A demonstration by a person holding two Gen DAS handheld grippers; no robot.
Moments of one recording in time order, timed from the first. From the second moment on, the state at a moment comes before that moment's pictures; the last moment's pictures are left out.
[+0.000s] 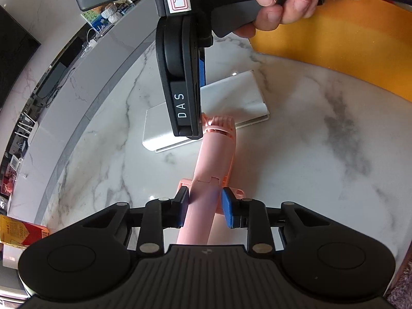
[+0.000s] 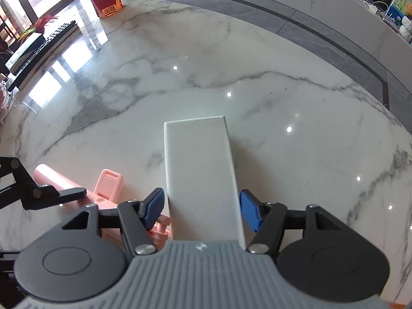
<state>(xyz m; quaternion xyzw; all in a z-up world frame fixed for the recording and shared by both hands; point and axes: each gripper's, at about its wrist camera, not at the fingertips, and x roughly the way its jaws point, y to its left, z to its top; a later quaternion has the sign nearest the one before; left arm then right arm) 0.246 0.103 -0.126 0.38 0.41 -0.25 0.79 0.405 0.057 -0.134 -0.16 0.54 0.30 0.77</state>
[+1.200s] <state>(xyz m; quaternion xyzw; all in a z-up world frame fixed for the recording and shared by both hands) 0.177 0.096 -0.095 0.27 0.48 -0.20 0.81 0.296 0.022 -0.035 -0.26 0.51 0.34 0.75</state>
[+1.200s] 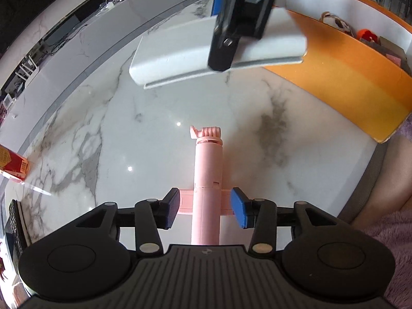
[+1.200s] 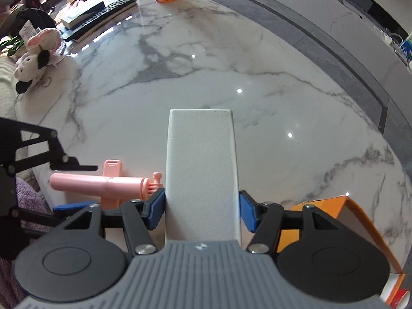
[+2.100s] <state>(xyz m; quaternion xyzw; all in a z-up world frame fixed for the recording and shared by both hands) 0.252 0.145 -0.133 0.11 0.61 -0.26 0.74 0.283 -0.154 -0.056 -0.53 0.42 0.37 0.64</state>
